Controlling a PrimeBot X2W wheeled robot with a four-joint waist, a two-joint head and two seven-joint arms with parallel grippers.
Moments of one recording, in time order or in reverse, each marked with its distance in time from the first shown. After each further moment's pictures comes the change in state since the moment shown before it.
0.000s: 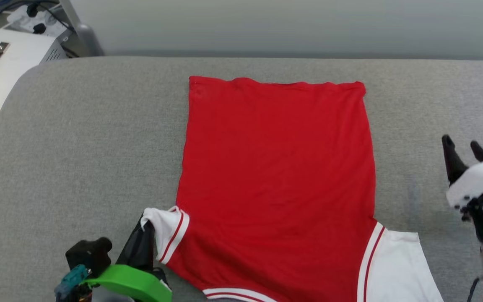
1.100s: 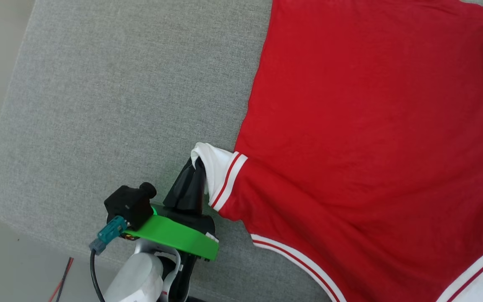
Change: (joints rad) left arm -0.243 -0.160 -0.052 0.010 0.089 -0.137 -0.040; right arm -0.744 -0.251 0.266 0.498 0.001 0.000 0.621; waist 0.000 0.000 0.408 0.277
